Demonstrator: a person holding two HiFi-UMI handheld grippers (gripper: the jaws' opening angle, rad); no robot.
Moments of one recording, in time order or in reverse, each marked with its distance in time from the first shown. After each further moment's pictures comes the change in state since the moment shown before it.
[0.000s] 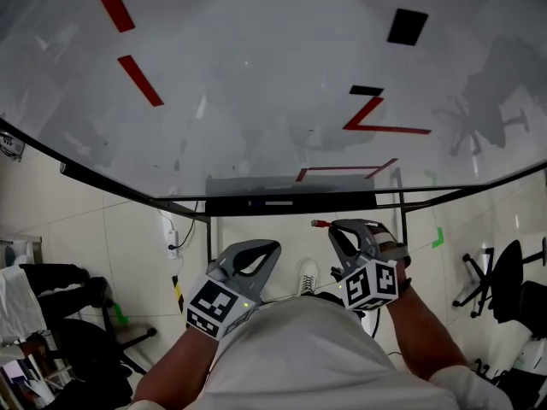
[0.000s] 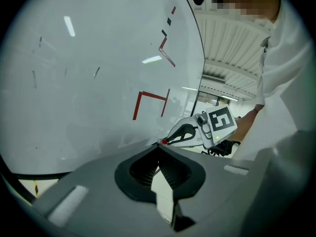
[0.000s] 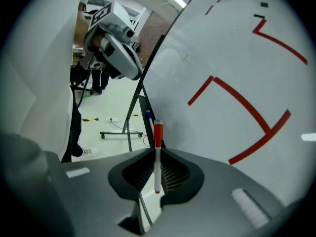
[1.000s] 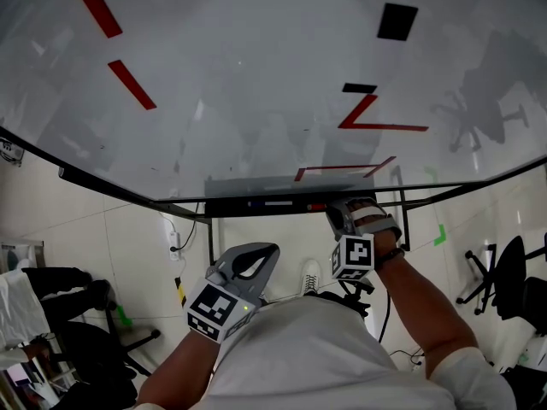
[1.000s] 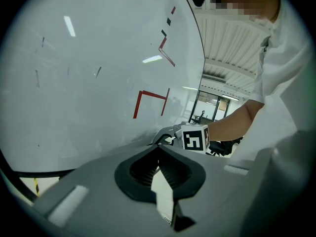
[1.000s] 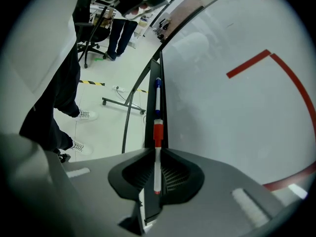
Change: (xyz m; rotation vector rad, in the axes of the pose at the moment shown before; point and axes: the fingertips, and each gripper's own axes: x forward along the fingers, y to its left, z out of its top) left arm -0.002 -0.001 -0.003 -0.001 -0.001 0.011; right arm 0.075 -0.005 -0.043 -0.342 0.202 0.006
